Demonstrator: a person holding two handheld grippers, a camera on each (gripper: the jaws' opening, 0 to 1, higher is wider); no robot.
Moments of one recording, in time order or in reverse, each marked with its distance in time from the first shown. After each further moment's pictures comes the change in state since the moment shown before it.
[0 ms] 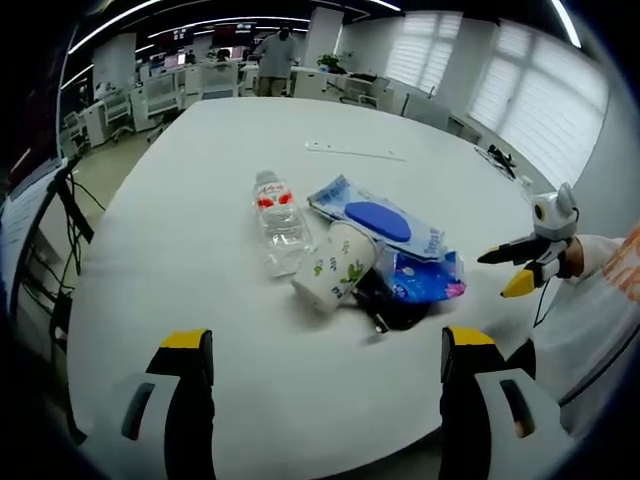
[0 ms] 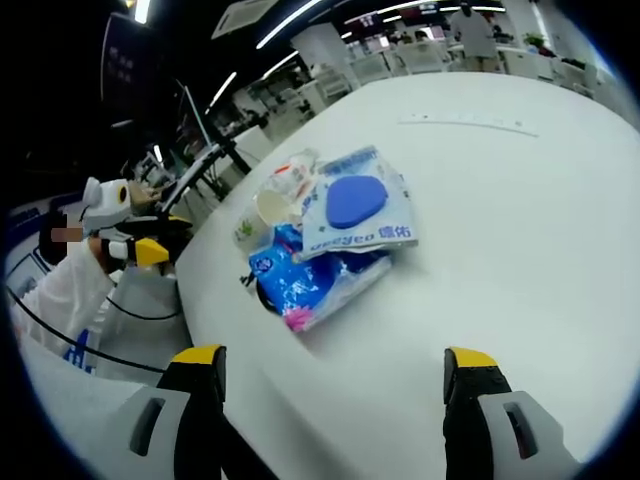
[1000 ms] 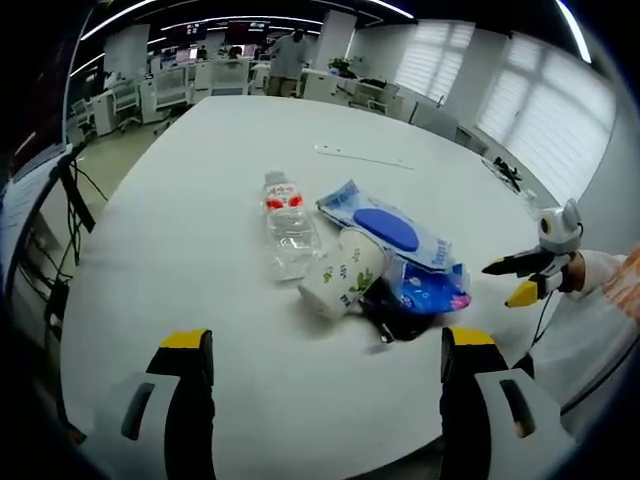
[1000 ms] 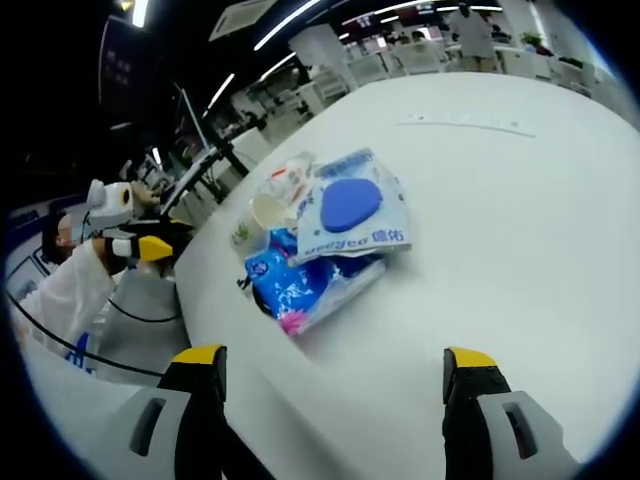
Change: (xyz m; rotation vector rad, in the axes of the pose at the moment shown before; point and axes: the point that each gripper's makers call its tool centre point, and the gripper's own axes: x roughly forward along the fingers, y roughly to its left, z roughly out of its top) left arm 0.006 0.007 0.003 -0.056 -0.017 0.006; right arm -0.001 -0.005 0.004 0.008 -0.007 -0.004
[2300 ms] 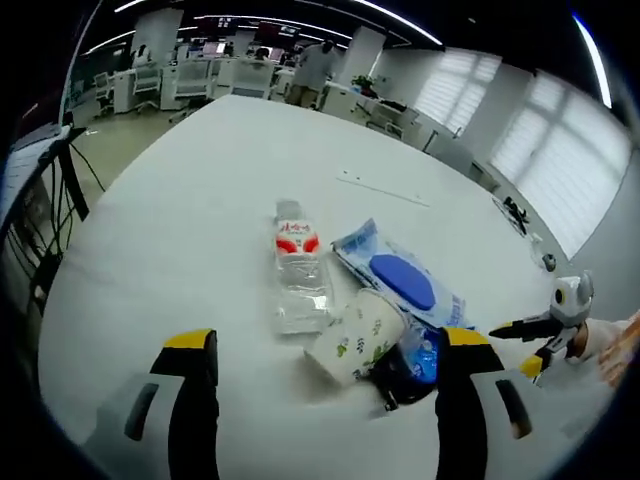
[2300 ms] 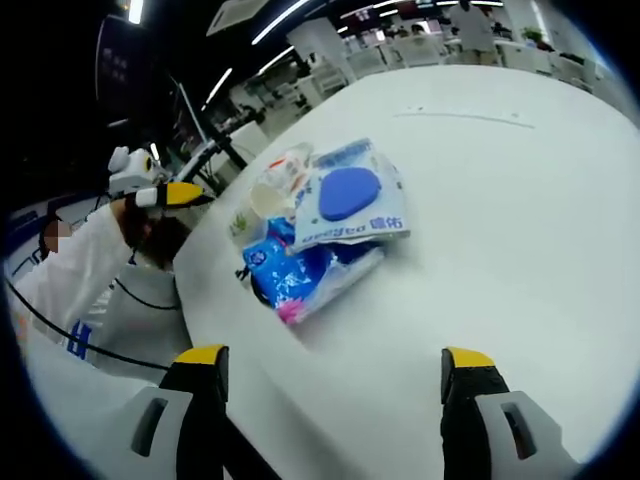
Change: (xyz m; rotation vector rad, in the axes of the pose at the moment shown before) left arm 0.043 0.013 0.051 -0.145 -0.071 -0.008; right arm -0.001 -0.002 -0.009 0.010 0.032 -0.004
